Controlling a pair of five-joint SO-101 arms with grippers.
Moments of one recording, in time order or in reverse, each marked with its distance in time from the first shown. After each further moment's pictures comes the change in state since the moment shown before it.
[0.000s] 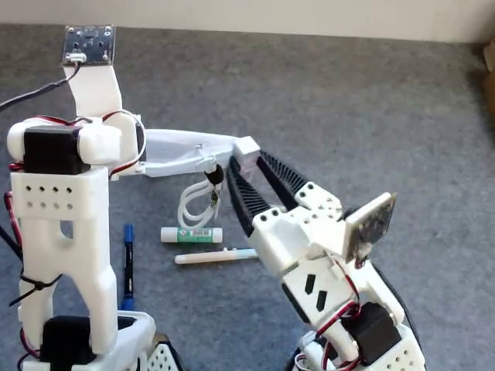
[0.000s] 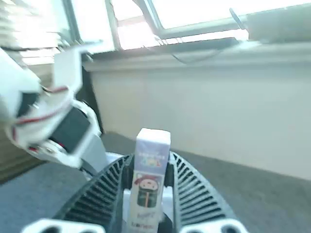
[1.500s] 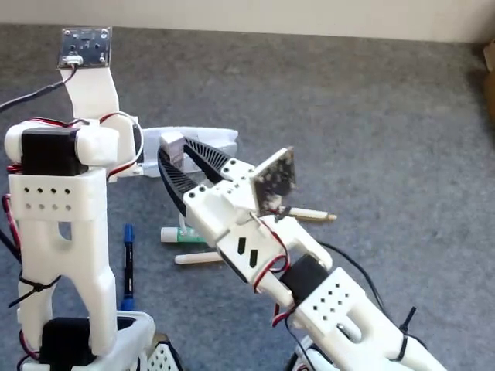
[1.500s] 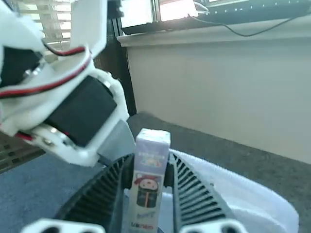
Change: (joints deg) left arm -0.1 -0.2 0.9 0.0 0.0; right arm -8.3 32.8 0.1 -26.6 0.3
